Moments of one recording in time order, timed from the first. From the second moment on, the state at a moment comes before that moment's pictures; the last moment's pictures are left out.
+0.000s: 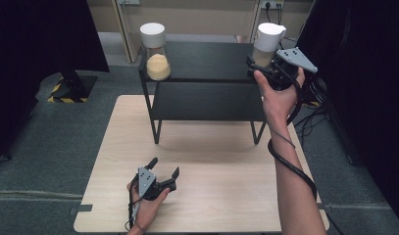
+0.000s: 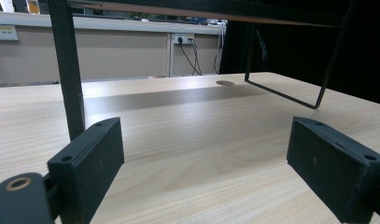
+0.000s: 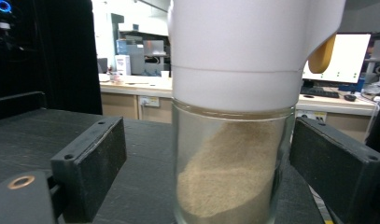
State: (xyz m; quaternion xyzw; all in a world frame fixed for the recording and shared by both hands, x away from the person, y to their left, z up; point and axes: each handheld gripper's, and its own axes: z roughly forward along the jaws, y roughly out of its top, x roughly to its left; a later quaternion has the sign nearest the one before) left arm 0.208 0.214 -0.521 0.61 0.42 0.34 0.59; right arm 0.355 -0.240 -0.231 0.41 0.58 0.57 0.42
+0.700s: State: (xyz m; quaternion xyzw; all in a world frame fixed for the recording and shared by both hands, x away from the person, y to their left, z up) left arm 0.207 0.213 -0.521 0.61 0.41 0.34 0.59; right arm 0.325 -0.250 -0.233 0.40 0.58 0.58 0.41
